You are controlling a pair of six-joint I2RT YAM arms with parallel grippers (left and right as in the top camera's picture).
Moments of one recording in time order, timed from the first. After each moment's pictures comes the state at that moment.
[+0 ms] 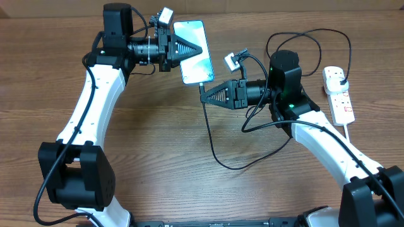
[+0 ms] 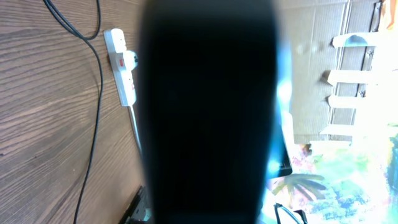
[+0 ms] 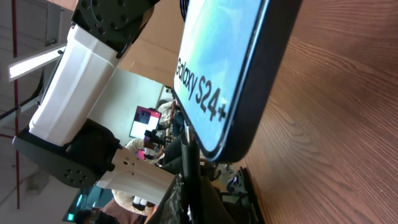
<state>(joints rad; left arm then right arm) -0.11 1.83 1.56 -0.36 1.34 -0.84 0.33 1.56 0.99 0.31 -1.28 0.91</state>
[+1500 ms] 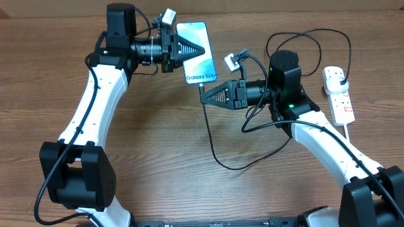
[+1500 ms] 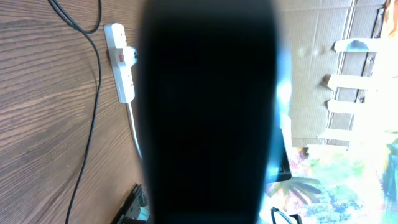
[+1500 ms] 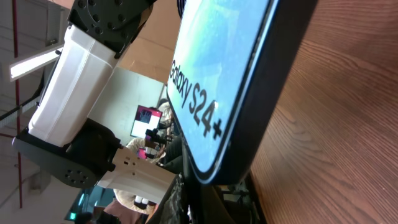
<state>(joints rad) -0.12 1.83 1.56 -0.36 1.32 -0.88 0.33 1.56 0.99 0.31 -1.28 0.91</state>
